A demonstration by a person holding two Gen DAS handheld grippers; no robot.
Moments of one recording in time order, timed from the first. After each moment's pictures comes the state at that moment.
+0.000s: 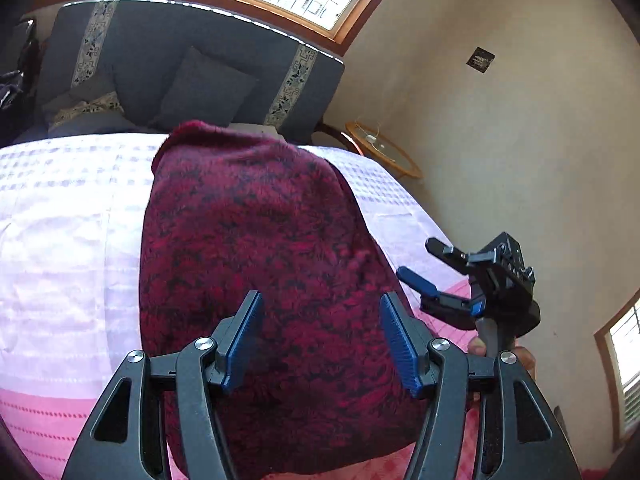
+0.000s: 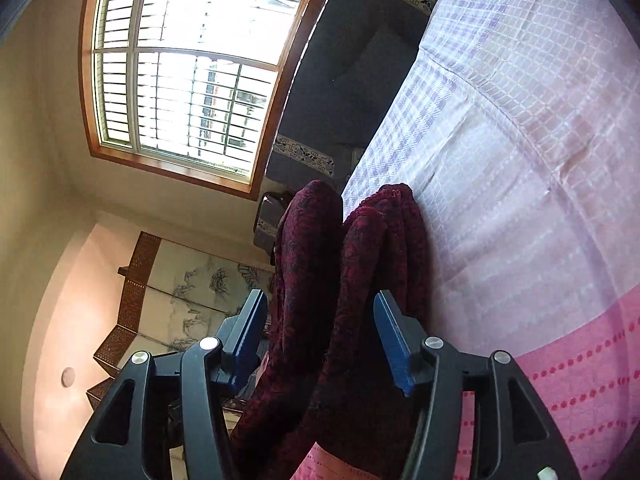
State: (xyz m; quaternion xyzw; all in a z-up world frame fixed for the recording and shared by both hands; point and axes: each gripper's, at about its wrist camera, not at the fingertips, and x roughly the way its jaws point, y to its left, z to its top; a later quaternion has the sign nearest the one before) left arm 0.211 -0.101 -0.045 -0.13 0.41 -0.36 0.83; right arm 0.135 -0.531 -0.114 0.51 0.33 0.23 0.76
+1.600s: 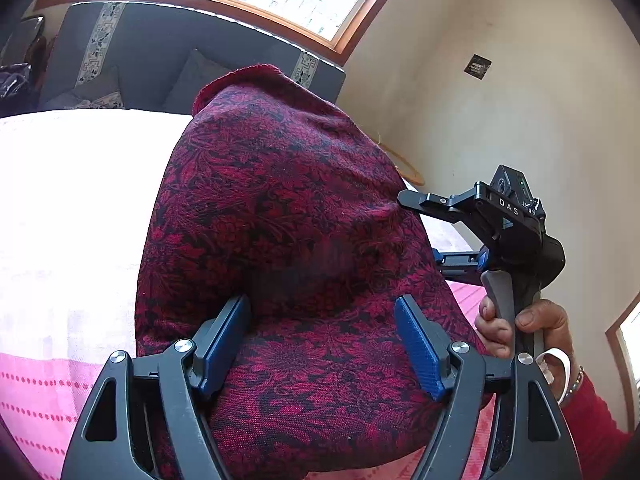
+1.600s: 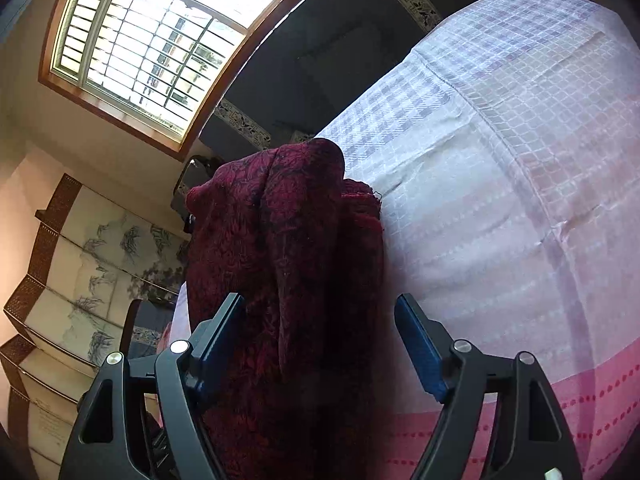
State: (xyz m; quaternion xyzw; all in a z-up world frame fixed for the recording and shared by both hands) left arm 0.167 -0.102 -0.115 -0.12 0.36 -0.34 0.86; right arm 0.180 -0.510 -0.116 0.36 0.41 0.15 0.82
